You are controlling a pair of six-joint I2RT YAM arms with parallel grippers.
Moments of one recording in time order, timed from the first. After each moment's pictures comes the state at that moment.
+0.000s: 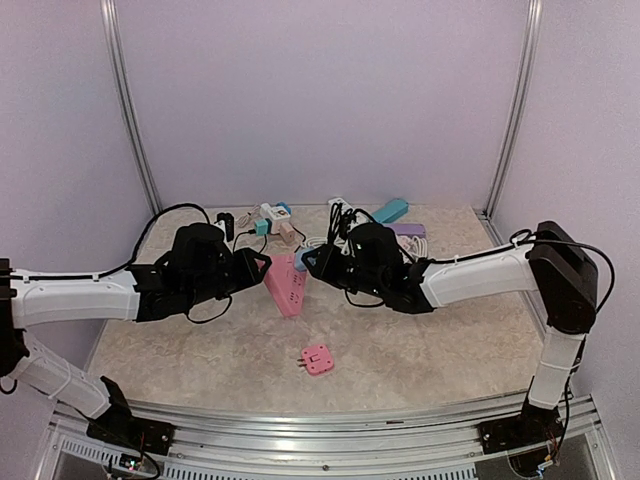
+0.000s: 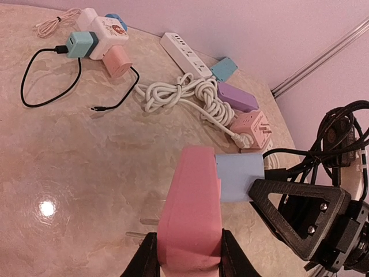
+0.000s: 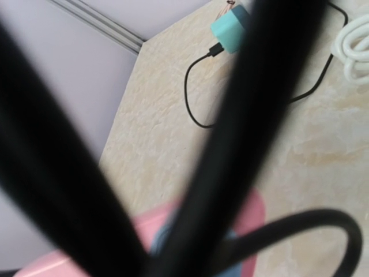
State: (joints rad) left arm -0.82 1.33 0.79 0.10 -0.24 -0.78; right arm 0.92 1.86 1.13 0.43 0.10 0.92
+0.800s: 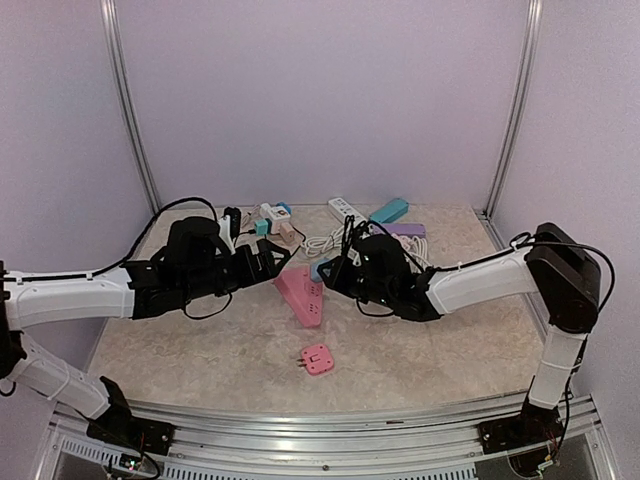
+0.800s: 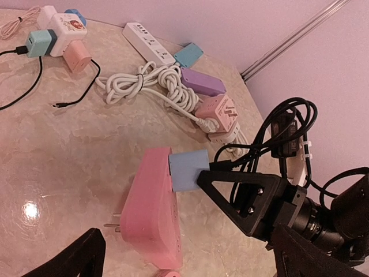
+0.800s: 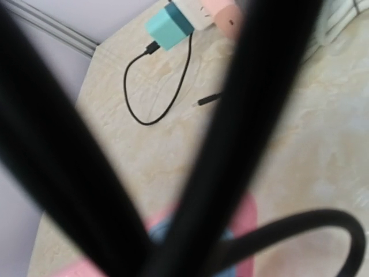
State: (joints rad) left arm -0.83 1.32 0.82 0.11 -0.13 -0.75; right arm 0.90 1.85 1.04 0.44 0.15 0.94
